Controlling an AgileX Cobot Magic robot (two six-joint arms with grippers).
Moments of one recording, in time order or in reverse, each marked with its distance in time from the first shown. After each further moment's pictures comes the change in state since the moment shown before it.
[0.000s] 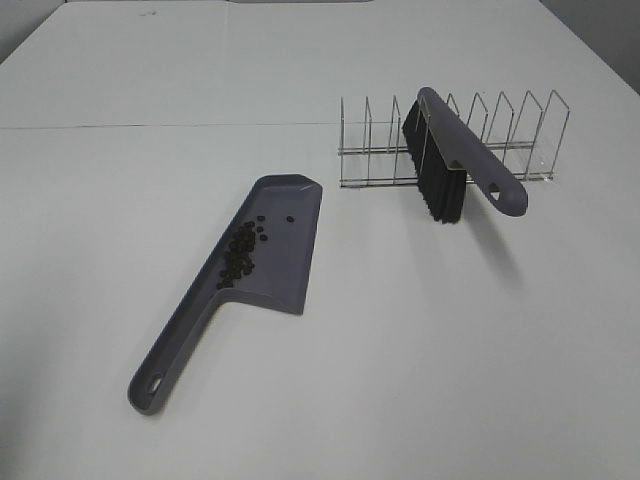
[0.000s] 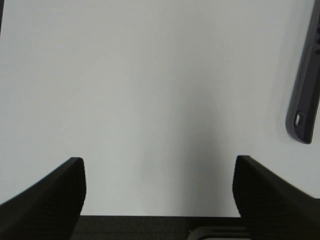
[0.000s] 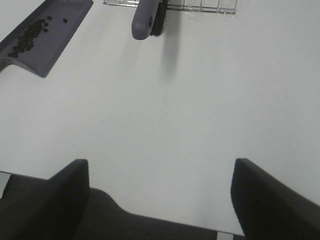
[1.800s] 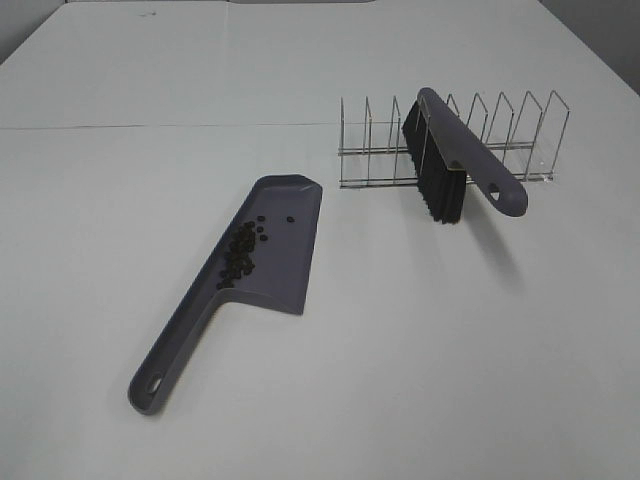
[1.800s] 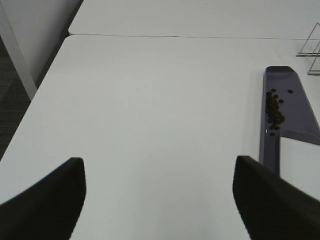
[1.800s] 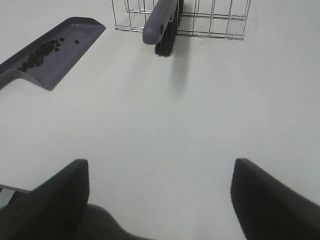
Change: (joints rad) left arm -0.045 -0.757 0.226 -0.013 -0.044 -0.051; right arm 0.000 -0.344 0.273 0.040 -0.111 -0.028
